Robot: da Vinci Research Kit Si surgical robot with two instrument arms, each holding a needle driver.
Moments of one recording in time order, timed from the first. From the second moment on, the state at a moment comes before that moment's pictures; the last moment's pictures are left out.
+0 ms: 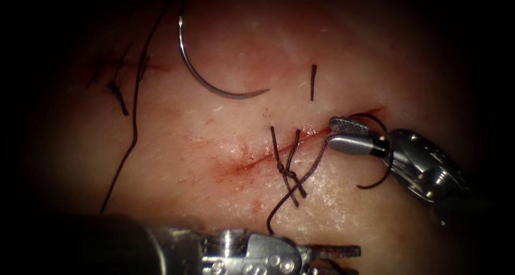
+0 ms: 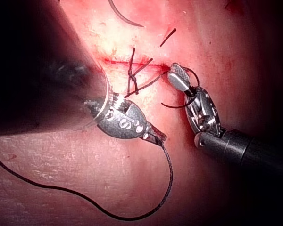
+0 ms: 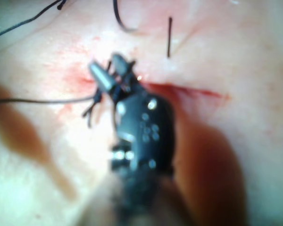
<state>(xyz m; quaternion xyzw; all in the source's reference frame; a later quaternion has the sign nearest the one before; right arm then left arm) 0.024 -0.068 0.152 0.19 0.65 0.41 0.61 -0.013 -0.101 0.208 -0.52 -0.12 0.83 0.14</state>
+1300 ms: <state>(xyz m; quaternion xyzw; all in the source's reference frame) 0.028 -0.070 0.152 0.18 0.59 0.41 0.67 -0.022 -0.092 0.199 -0.68 -0.12 0.72 0.06</state>
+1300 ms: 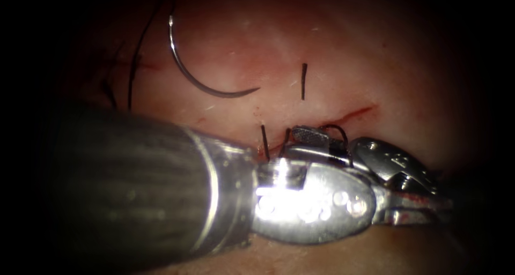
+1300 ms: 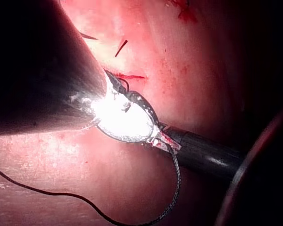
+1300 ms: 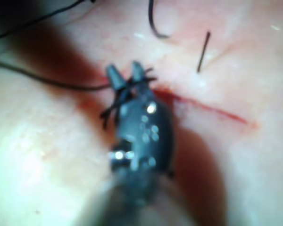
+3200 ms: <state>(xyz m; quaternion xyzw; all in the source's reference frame) 0.029 -0.072 0.149 0.27 0.71 0.38 0.53 -0.018 -0.082 0.227 -0.79 -0.04 0.61 -0.07</state>
